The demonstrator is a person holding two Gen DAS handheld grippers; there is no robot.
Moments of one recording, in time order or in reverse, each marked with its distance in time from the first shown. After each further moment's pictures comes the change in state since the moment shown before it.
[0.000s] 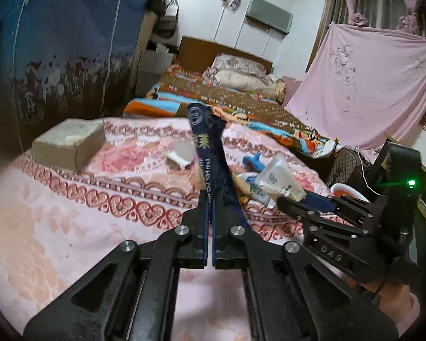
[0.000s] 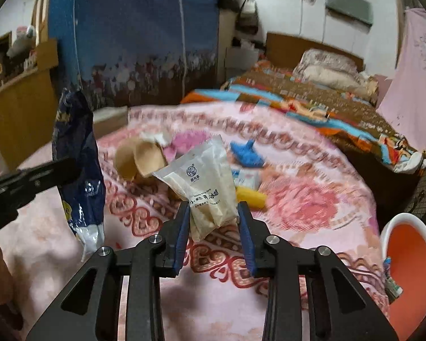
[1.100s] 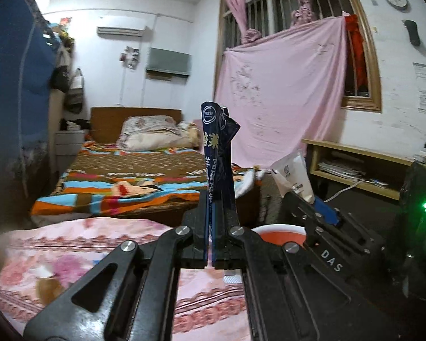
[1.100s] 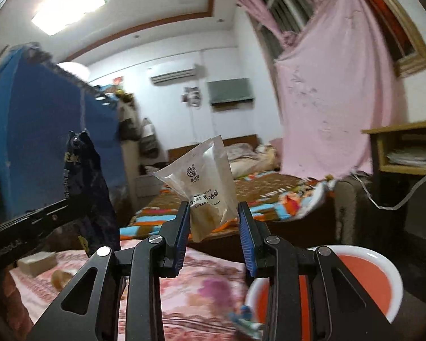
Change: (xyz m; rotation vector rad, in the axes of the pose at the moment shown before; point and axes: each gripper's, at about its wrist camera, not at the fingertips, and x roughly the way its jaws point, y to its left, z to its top) left arm 0.015 -0.182 0.040 0.328 -0.258 -0.357; right arm -0.146 -0.141 -0.030 0.360 -0.619 -0.400
